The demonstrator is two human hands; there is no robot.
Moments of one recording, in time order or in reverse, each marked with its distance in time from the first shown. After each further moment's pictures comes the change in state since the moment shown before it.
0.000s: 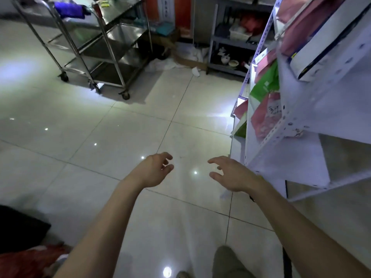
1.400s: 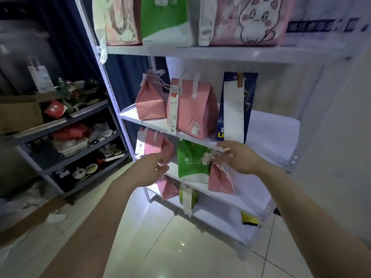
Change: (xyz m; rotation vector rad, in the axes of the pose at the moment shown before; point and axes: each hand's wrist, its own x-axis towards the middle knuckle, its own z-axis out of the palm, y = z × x) left_hand 0.564 0.224 -0.303 0.357 -0.392 1.222; right_hand 0.221 -0.038 -0.298 0.268 1.014 1.011
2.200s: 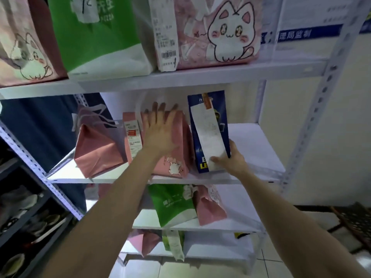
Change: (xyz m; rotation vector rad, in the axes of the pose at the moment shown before) left_hand 0.313 0.074 -0.041 0.385 0.411 0.569; right_hand 0.130 0.084 0.027 0.502 0.664 0.540
